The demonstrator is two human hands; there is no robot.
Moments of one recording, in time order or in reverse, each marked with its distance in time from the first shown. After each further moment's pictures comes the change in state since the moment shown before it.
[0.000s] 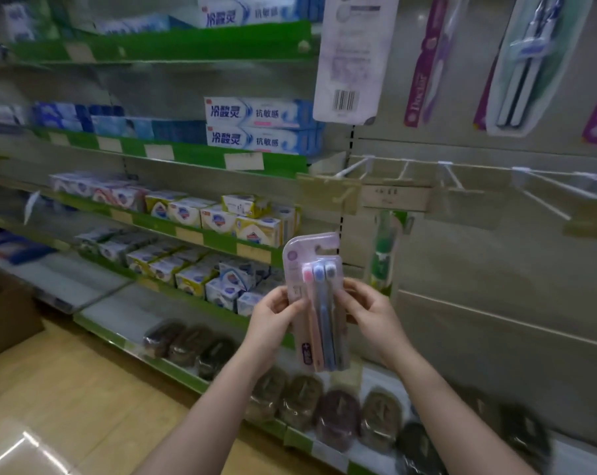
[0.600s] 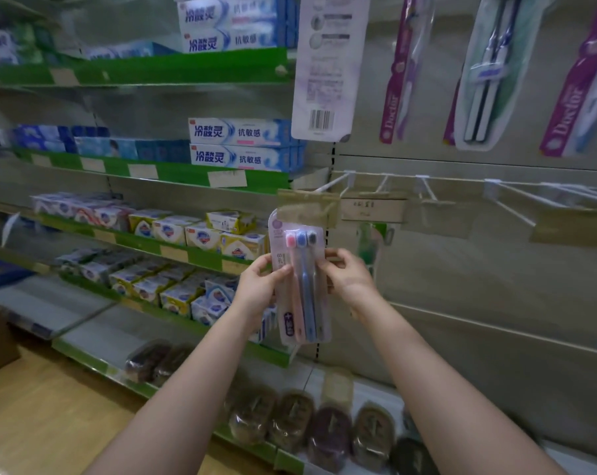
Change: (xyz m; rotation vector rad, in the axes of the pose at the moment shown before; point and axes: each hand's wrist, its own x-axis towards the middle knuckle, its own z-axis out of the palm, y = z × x) left_hand 0.054 0.047 0.008 -0.012 0.023 0.003; right_hand 0.051 -0.054 0.006 -0.174 0.118 0.073
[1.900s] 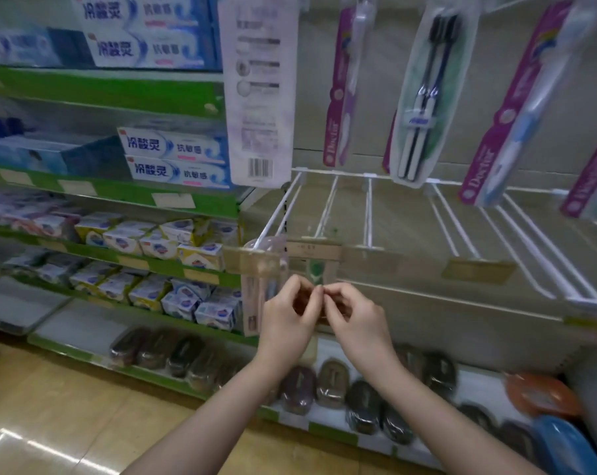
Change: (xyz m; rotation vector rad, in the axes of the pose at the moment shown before) left_hand -0.067 0.078 0.096 0.494 -0.053 0.353; right_hand -0.083 -0.066 -0.084 -0.227 0.121 -0.038
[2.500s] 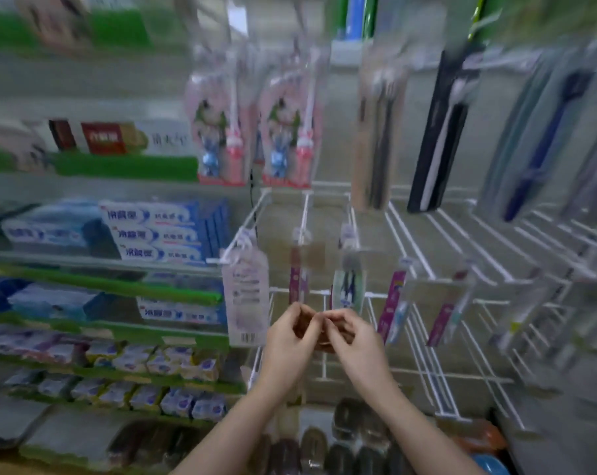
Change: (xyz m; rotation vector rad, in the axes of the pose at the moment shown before) left_hand 0.127 0.263 -0.094 -0.209 -0.223 -0.102; right_hand 0.055 -0.251 -0.154 0.137 0.090 0.103
